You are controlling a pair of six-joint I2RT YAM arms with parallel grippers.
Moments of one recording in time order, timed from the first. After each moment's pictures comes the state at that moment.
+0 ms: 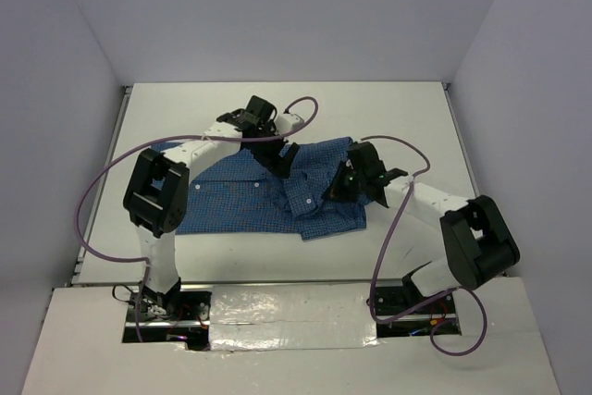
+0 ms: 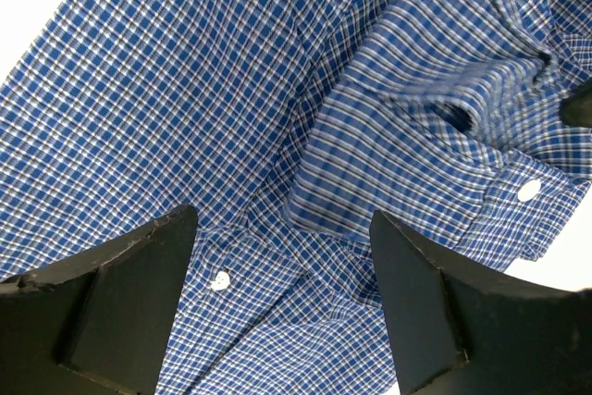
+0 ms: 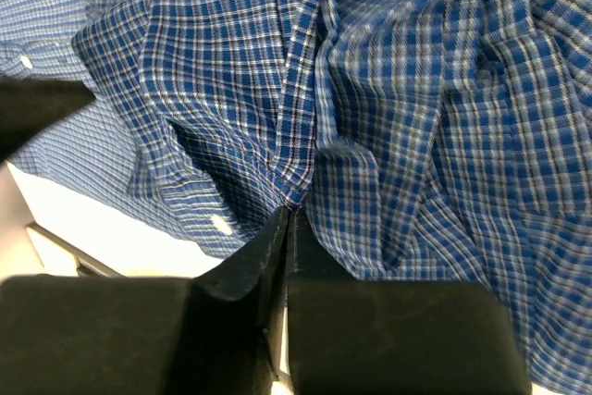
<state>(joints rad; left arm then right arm) -0.48 1.95 1.52 -0.60 0.37 0.20 0.46 1.46 0.76 -0.17 -0.22 0.81</state>
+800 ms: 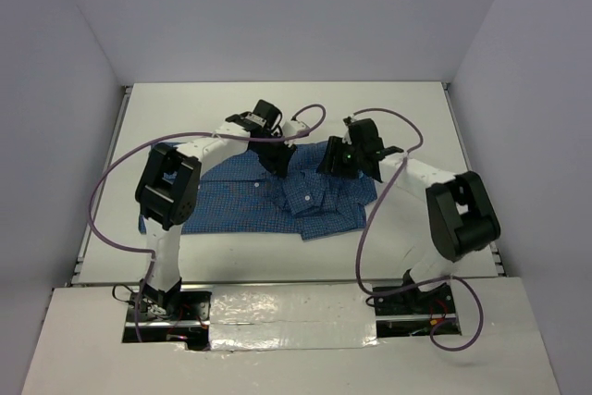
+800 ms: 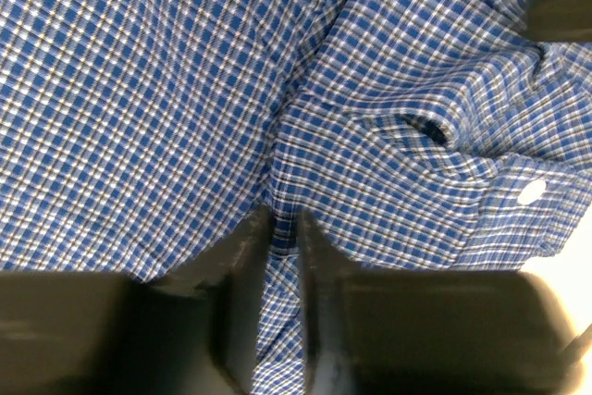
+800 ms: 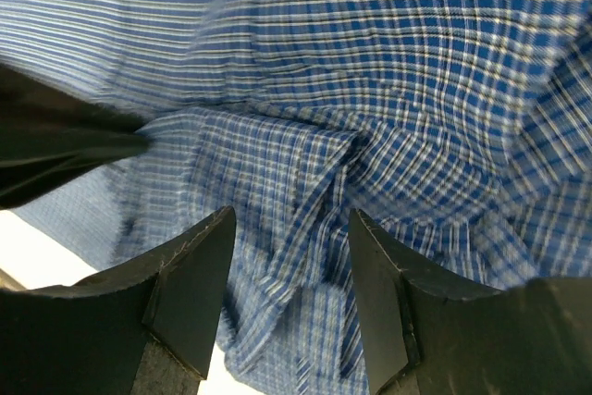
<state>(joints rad) -0.49 2.04 1.57 -0.62 0.43 0.28 0.37 1.59 0.94 -0.13 -0.24 0.53</state>
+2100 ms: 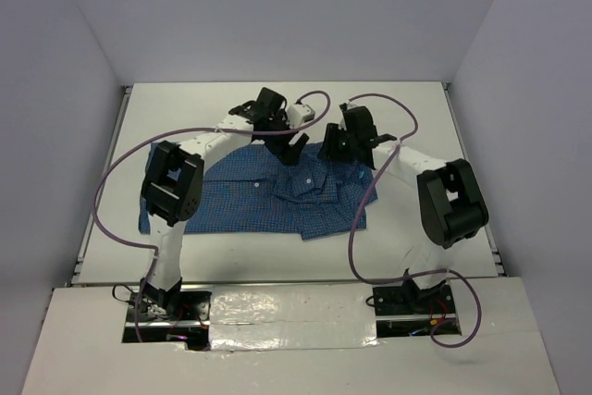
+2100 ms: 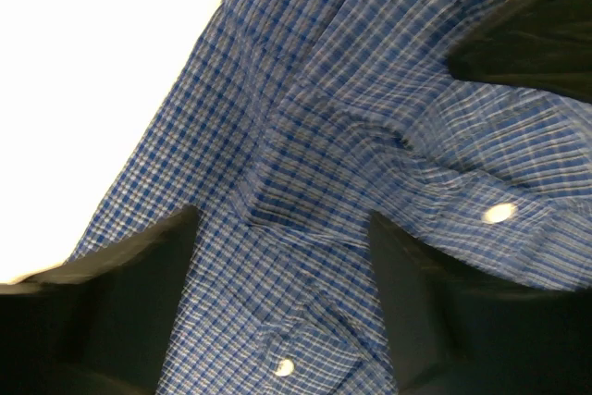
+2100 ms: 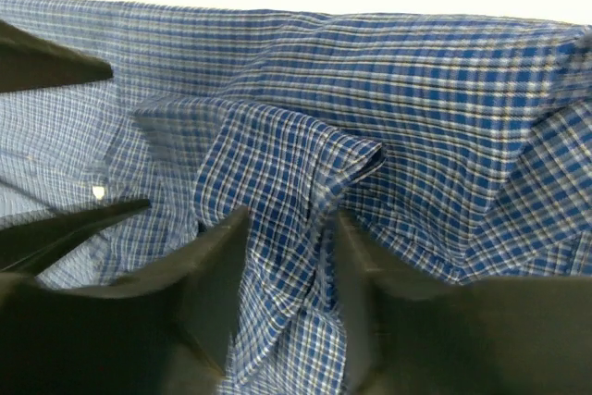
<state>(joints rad) -0.49 2.08 1.70 -0.55 0.37 0.30 0.36 1.72 1.08 -0.10 -0.16 0.46</state>
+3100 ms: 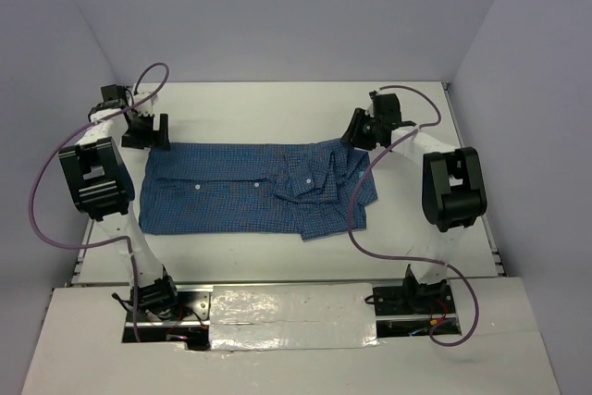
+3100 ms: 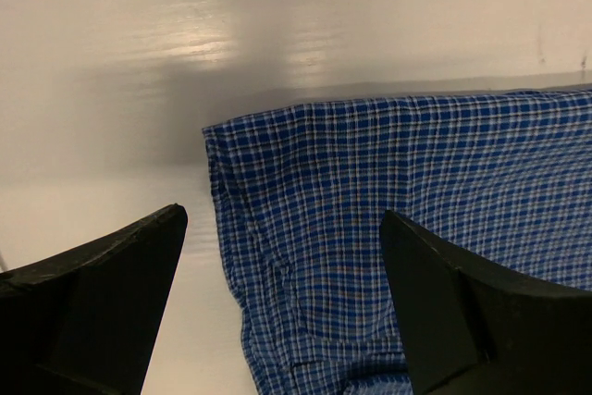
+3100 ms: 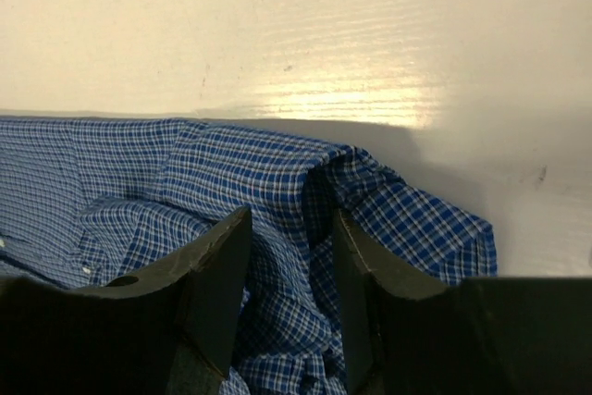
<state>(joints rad) 0.34 2.06 1.62 -0.64 0.28 0.31 0.15 1.84 1.22 -0.15 -0.24 0.46</state>
